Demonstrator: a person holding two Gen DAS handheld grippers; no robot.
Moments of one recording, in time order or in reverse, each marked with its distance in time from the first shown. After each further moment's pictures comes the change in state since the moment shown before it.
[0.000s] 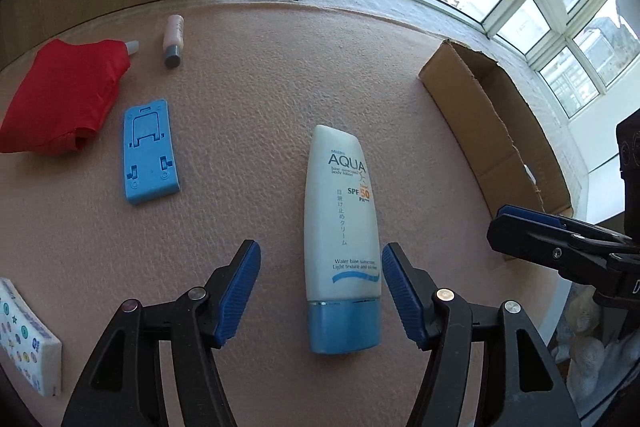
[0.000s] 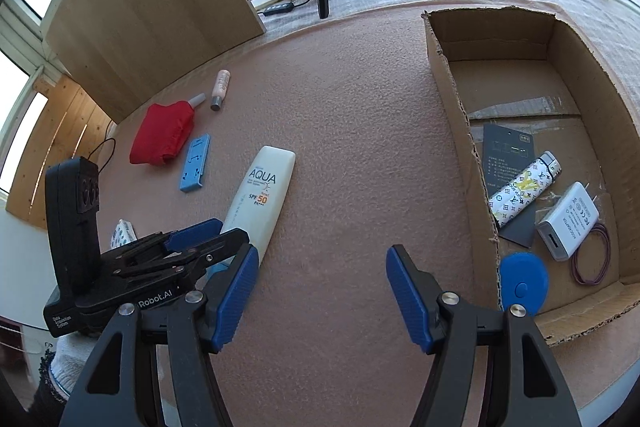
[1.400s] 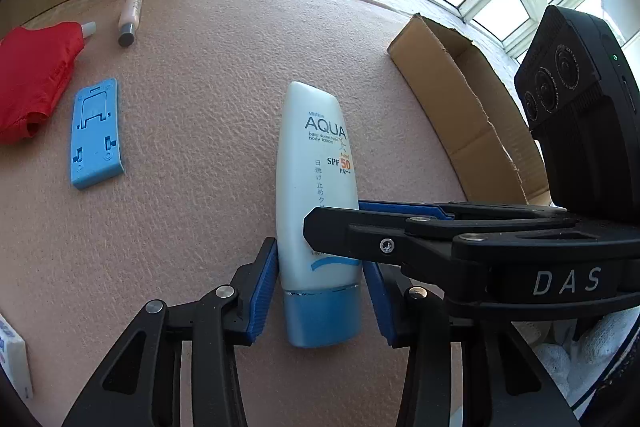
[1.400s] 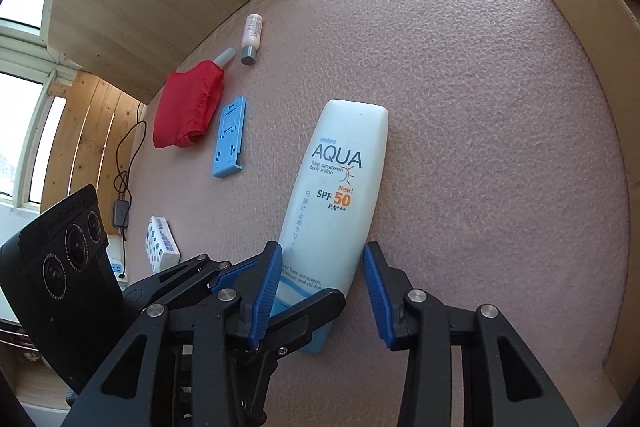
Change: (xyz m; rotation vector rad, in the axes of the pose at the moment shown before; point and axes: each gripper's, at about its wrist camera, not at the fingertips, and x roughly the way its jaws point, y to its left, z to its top) left arm 0.004 -0.019 -0.018 0.018 0.056 -0.107; right arm 0.078 0.024 0.011 0.050 0.190 0.205
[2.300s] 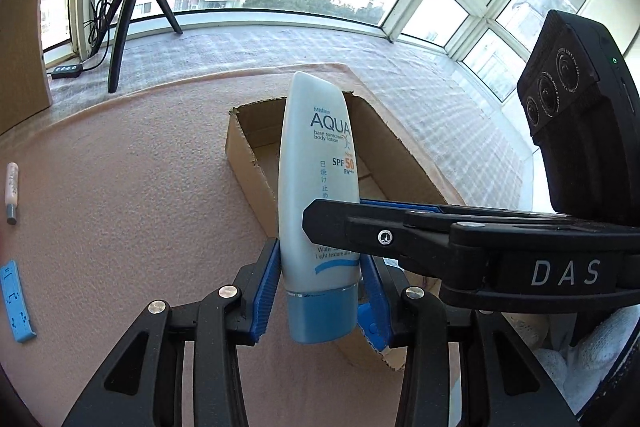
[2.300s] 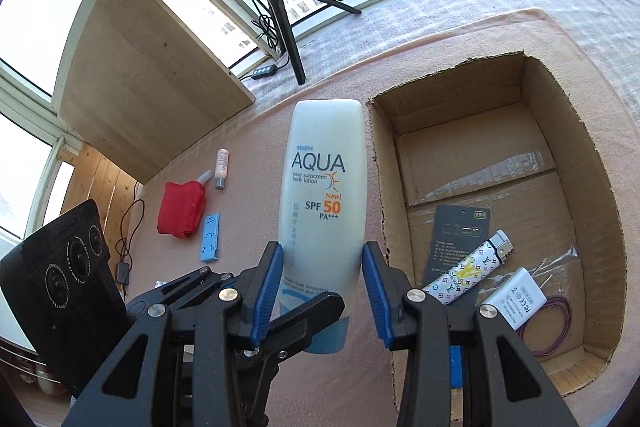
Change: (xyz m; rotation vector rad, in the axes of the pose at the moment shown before) left arm 0.030 -0.163 0.104 0.174 -0.110 -0.088; right arm -0.157 -0.074 0.035 0.038 -0.260 -0.075
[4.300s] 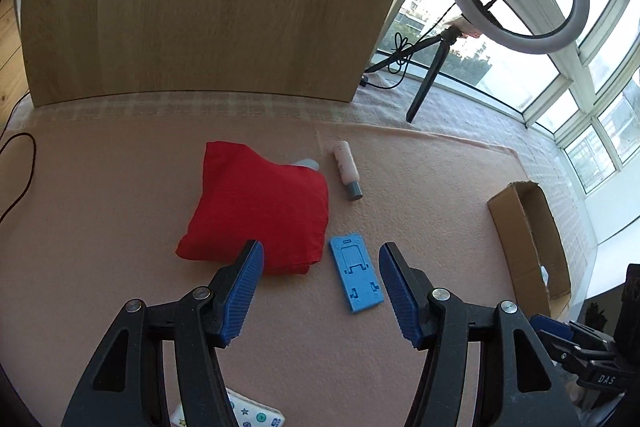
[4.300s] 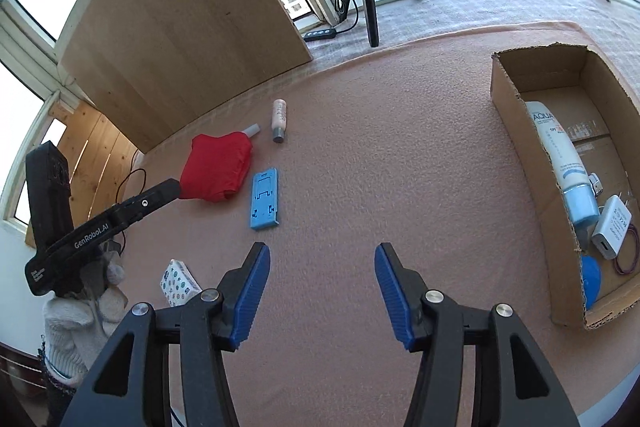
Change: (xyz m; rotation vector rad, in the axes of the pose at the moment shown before) left arm -0.207 0.319 -0.056 -0.332 -0.126 0.300; right arm 0.057 0.154 -0.090 -0.071 -0.015 -0.095
